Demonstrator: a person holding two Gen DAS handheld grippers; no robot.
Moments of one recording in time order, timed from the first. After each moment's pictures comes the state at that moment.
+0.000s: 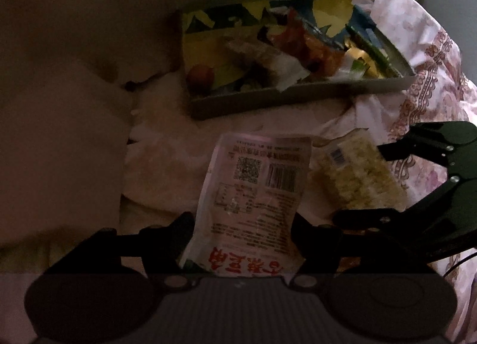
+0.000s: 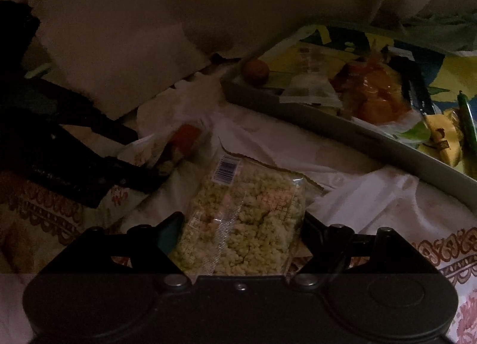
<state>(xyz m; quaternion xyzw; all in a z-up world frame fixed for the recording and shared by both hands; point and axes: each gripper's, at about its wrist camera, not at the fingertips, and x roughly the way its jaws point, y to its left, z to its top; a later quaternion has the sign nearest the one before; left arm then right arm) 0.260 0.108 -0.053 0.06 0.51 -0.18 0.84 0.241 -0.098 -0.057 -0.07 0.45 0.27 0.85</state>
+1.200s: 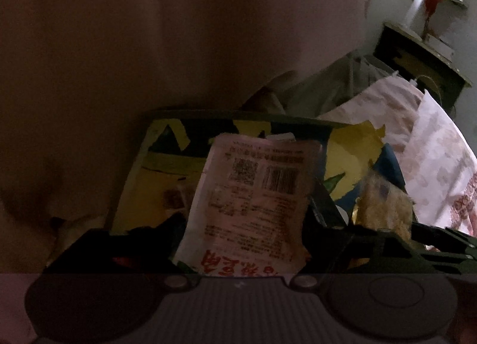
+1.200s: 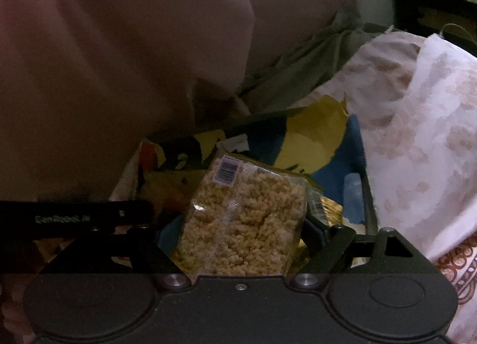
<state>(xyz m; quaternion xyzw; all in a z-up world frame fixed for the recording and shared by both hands) 0.400 0.002 -0.028 -0.08 0.41 -0.12 0.90 0.361 -0.222 -0.018 0.08 0.34 0.08 0.93</state>
